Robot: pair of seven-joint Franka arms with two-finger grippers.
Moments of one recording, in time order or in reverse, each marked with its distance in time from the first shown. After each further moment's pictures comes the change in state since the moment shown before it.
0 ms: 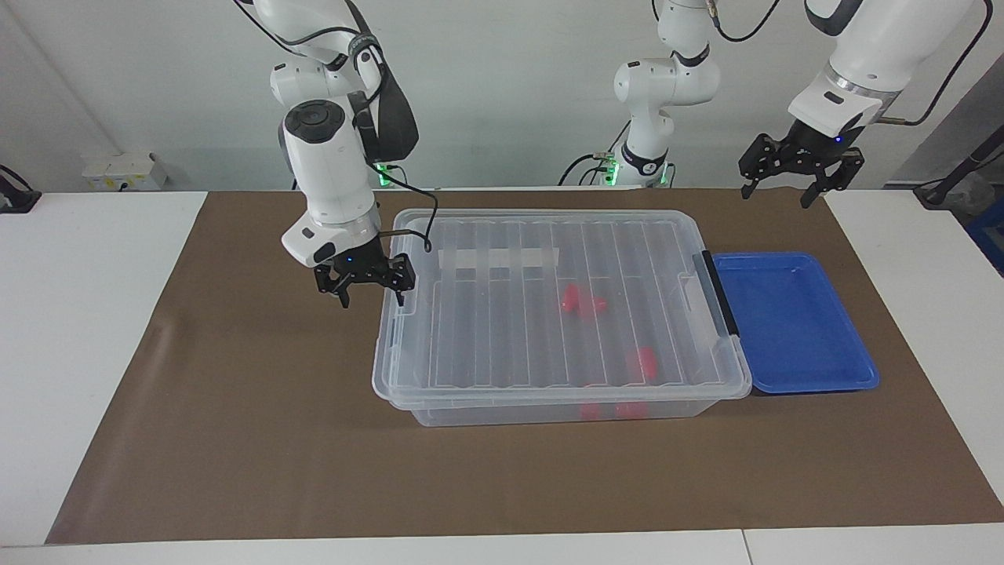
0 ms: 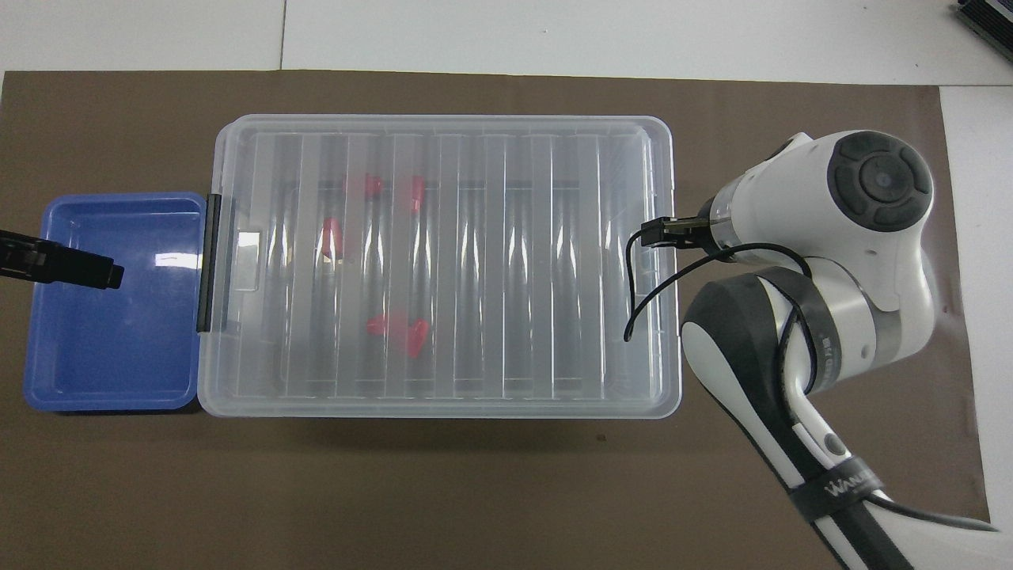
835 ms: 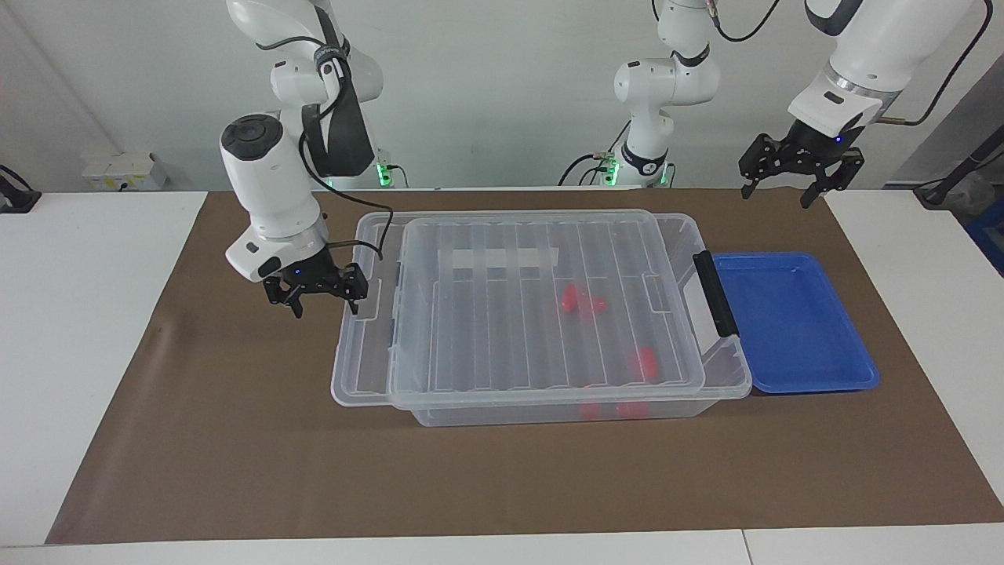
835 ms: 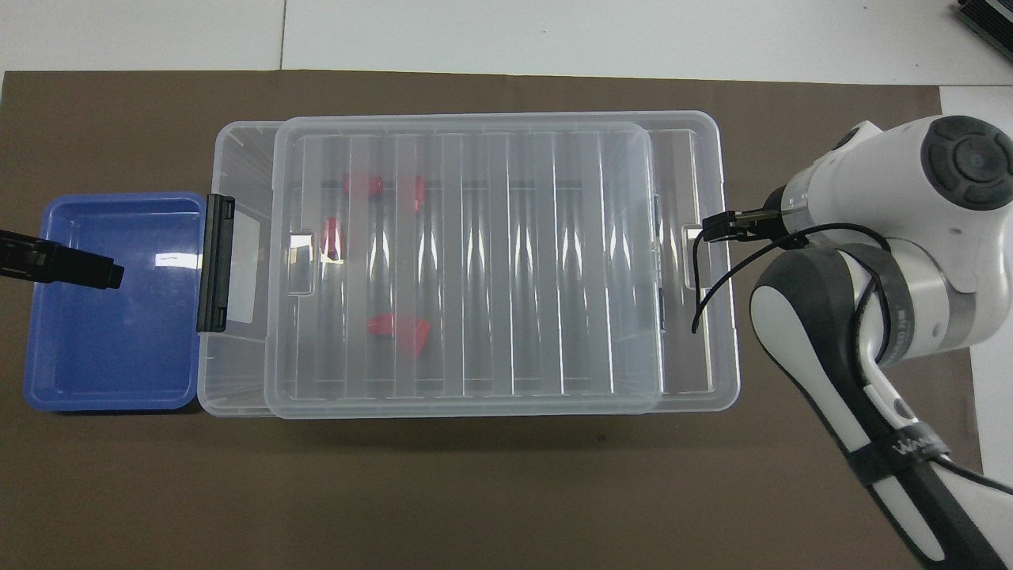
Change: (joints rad) left arm 0.000 0.000 0.000 0.000 0.000 0.000 0.000; right arm -0.134 0.000 -0.004 -0.014 0.000 0.000 -0.201
